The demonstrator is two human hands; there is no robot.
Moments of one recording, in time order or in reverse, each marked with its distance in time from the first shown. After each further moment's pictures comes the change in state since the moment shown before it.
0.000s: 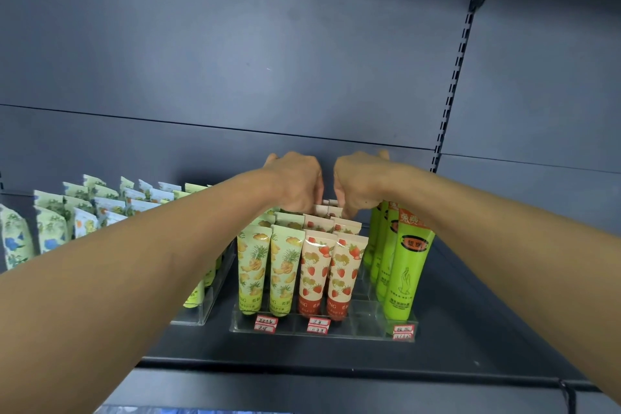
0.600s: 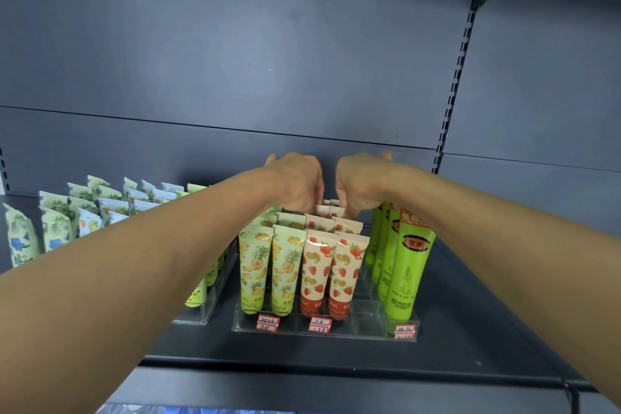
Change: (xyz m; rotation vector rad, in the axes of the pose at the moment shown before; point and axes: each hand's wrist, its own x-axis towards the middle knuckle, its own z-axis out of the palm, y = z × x) left_hand 0.001 0.000 0.000 0.000 -0.020 -0.018; right_hand -0.001 -0.001 0.001 0.008 -0.026 0.025
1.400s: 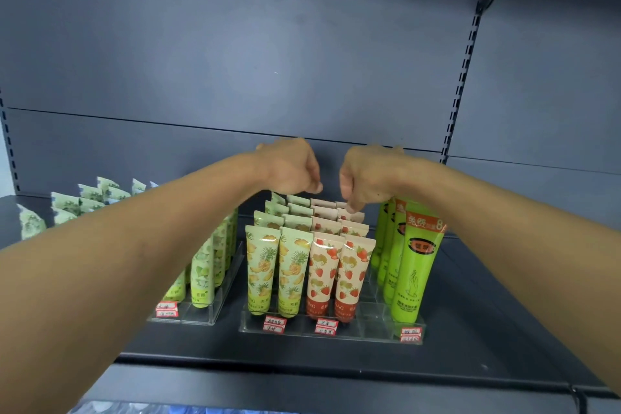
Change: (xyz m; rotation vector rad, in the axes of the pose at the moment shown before) left_hand -0.007 -0.020 -0.019 -0.241 0.043 -0.026; right_hand -0.014 0.002 -0.015 0.084 0.067 -0.003
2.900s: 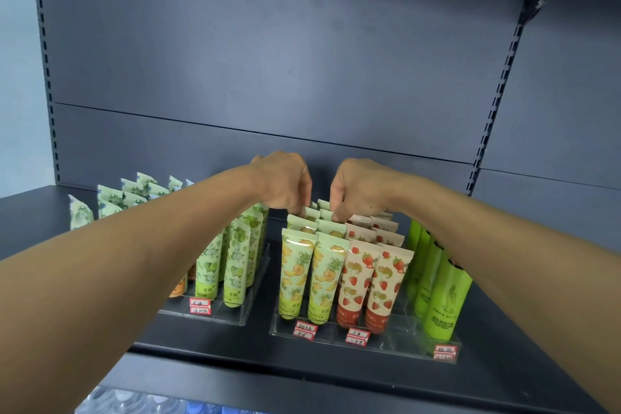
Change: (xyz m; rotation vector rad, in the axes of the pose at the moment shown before) left_hand -0.020 -0.045 -0.003 0.137 -0.042 -0.057; right_hand 0.022 -0.040 0.013 0.256 -0.005 -0.136
